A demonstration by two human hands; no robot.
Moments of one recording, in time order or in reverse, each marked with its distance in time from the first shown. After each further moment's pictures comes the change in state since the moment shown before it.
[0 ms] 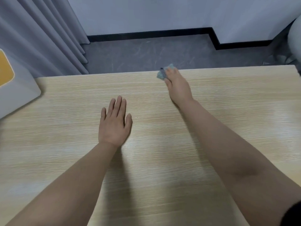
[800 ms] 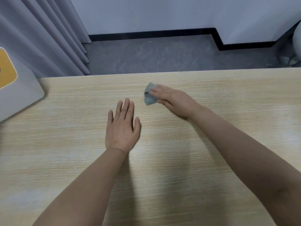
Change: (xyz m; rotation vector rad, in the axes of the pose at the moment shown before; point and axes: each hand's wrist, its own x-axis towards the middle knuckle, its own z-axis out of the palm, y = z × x) left_hand 0.002 0.000 0.000 -0.019 0.029 0.001; right_hand -0.016 -0.008 0.013 -0.031 -0.286 -0.520
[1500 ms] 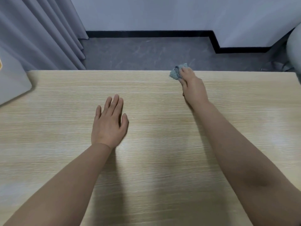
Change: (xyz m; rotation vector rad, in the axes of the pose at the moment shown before) left_hand 0.000 0.001 0.000 -0.017 0.018 -0.007; right_hand -0.017 0.059 -0.023 -0.007 0.326 0.543
